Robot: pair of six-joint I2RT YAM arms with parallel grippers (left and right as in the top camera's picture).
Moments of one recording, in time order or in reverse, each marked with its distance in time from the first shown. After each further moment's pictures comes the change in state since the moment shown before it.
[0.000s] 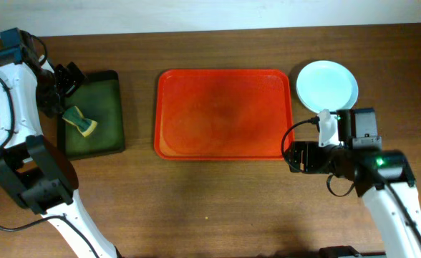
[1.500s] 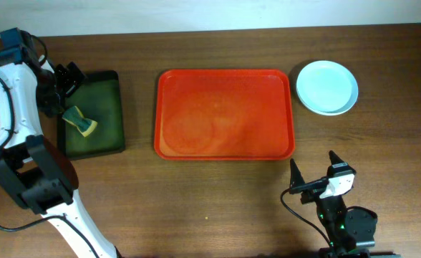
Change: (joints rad) left arm 0.000 0.000 0.000 0.000 0.000 0.000; right arm 0.003 -1.086 -0.951 0.889 0.093 -0.086
